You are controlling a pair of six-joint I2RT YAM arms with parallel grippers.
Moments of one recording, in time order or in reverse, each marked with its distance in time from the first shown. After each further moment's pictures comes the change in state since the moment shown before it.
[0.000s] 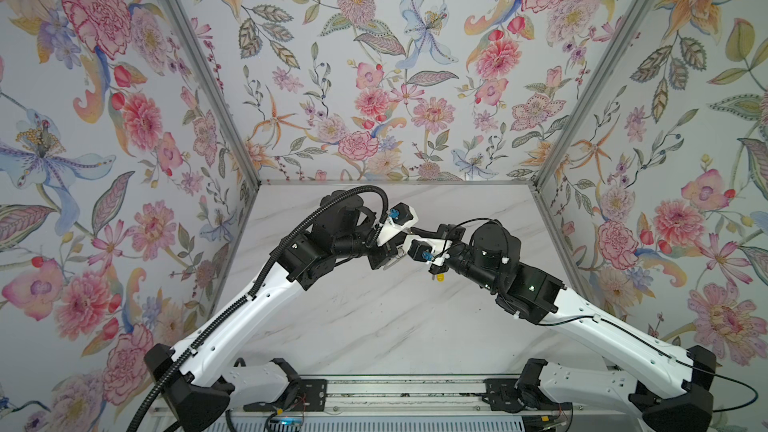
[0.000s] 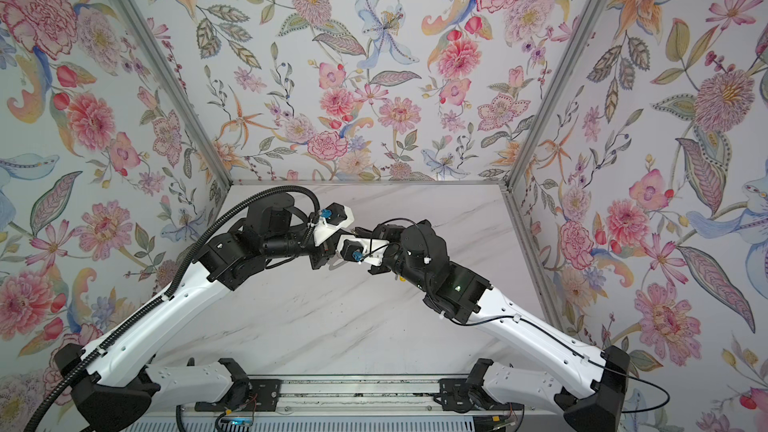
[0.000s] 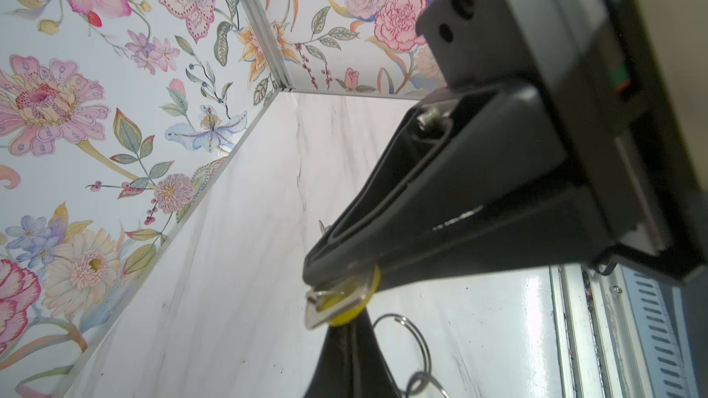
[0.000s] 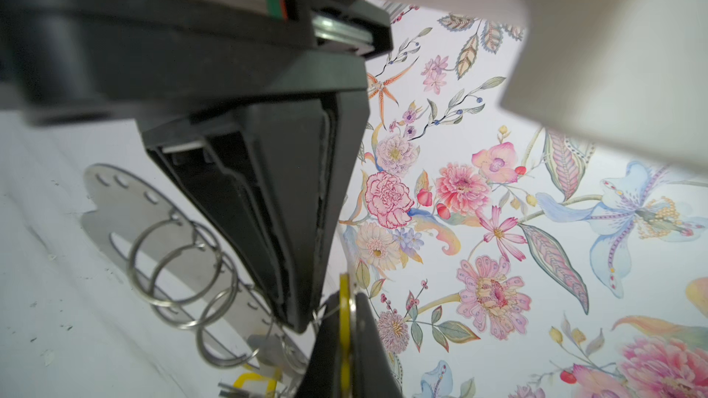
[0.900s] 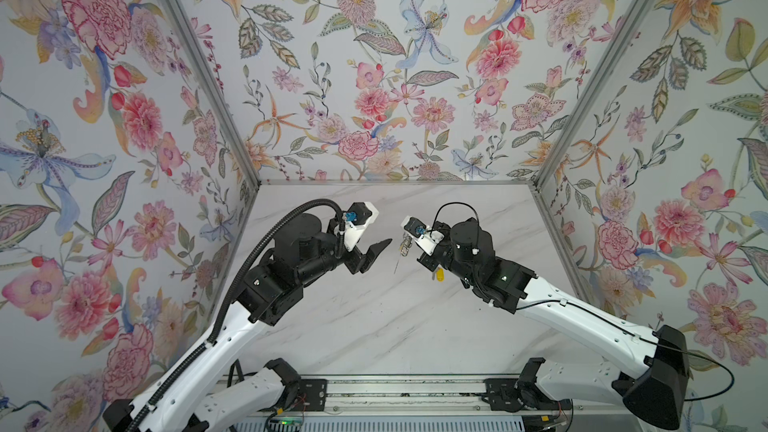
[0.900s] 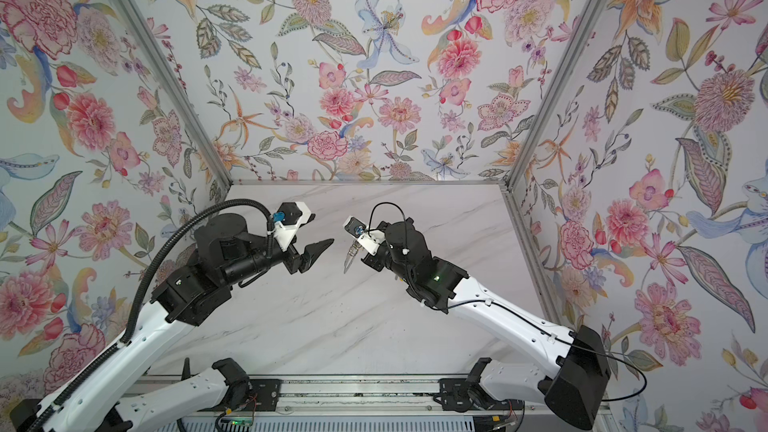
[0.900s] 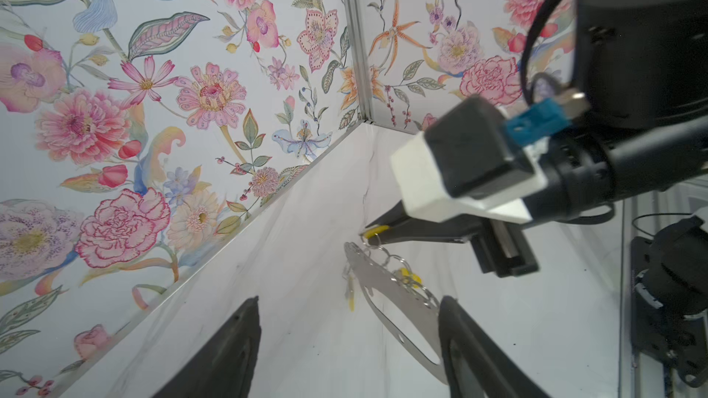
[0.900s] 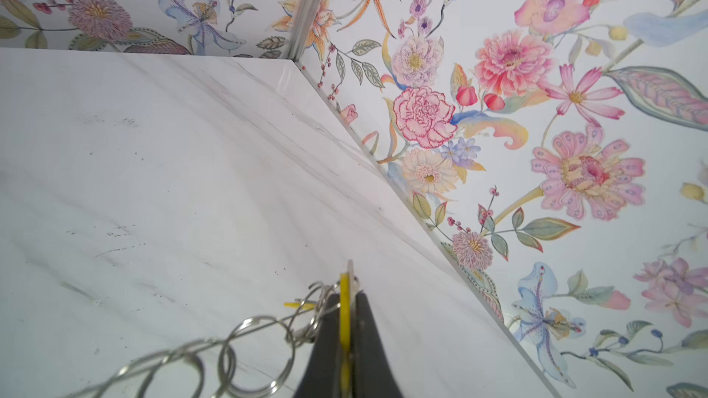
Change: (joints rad) left arm 0.024 -0.344 -0.288 0.230 -0.189 -0.240; right arm -0.061 0.146 -0.026 0.035 0.107 0.448
